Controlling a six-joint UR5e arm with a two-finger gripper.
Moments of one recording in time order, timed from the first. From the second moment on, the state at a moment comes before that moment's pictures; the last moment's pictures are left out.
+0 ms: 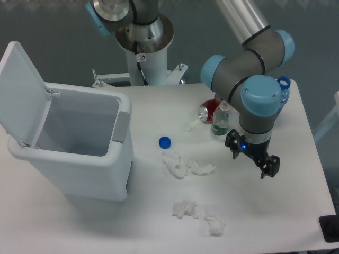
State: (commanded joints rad) arm 2.64 -2.06 -1.49 -0.97 1.60 1.42
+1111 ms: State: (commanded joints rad) arm 2.60 -2.19 -1.45 -0.85 1.41 1.29
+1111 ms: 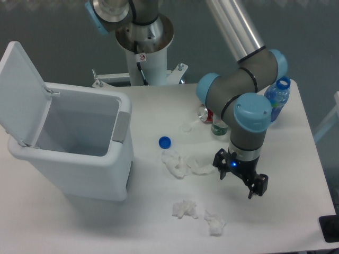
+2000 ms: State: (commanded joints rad) arm 2.51 -2.33 -1.36 -0.81 1.42 1.19
